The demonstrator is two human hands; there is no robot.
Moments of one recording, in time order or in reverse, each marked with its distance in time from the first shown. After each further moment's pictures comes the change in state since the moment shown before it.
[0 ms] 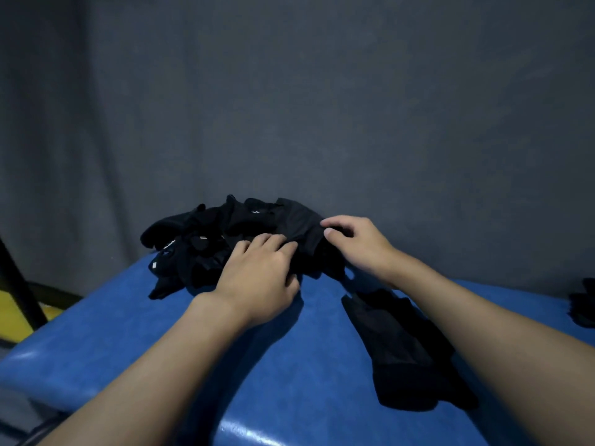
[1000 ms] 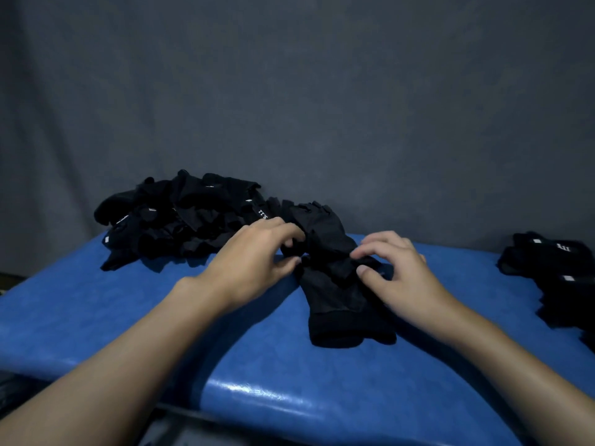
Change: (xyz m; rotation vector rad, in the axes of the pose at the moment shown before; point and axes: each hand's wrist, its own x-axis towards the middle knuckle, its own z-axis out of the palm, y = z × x) left_hand -0.009 0.057 0.007 -0.341 0.122 0.229; right_hand -0.139 0.056 -0.062 -0.198 0.133 -0.134
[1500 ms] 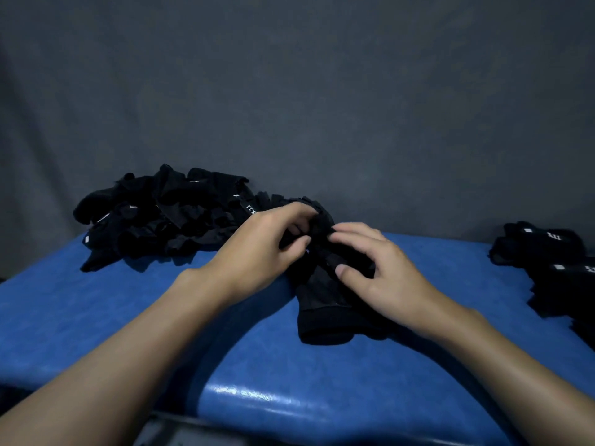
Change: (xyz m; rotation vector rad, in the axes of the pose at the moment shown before) left_hand 0.015 0.018 0.007 -0.270 0.083 0.057; right_hand 0.002 -0.010 0.004 0.060 -0.047 -0.122
